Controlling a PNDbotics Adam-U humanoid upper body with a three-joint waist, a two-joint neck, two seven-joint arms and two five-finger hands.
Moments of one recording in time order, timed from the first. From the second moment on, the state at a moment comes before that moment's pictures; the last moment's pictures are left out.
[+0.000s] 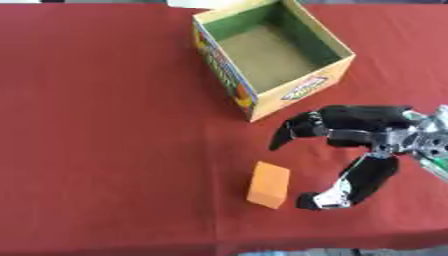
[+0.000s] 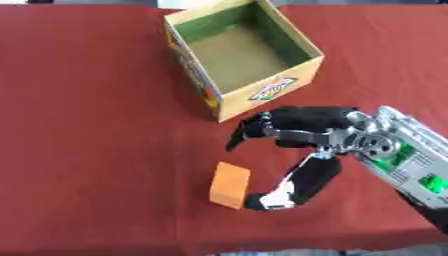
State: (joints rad) left arm -0.12 0.68 0.05 -1.99 -0.11 -0.31 0.23; right arm -0.51 -0.80 0.55 -1.99 0.33 0.00 0.63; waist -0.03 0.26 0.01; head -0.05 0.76
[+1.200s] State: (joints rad) left arm -0.12 0.66 0.05 -1.99 -0.10 -0.31 0.23; right arm -0.50 -0.71 0.58 -1.89 0.50 0.02 0.63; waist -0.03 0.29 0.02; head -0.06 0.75
